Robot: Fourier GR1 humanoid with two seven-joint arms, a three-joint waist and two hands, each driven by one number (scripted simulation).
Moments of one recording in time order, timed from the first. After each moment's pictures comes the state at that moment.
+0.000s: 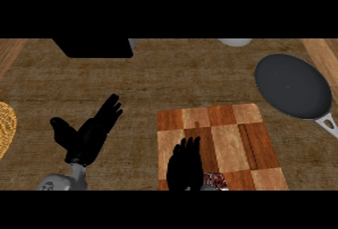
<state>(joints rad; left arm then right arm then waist) -0.09 0.20 -0.23 -1.53 0.33 0.06 0.19 -0.37 -0.03 0.90 -1.50 0.96 0.87 1.01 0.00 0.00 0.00</state>
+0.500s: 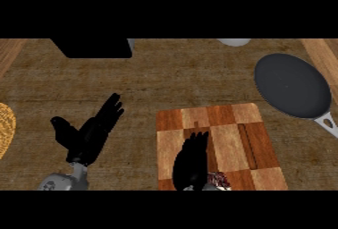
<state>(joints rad) -0.09 0.19 -0.22 -1.54 0.32 0.06 0.20 -0.35 -0.04 0.88 -1.47 1.14 0.95 1.00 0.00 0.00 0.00</state>
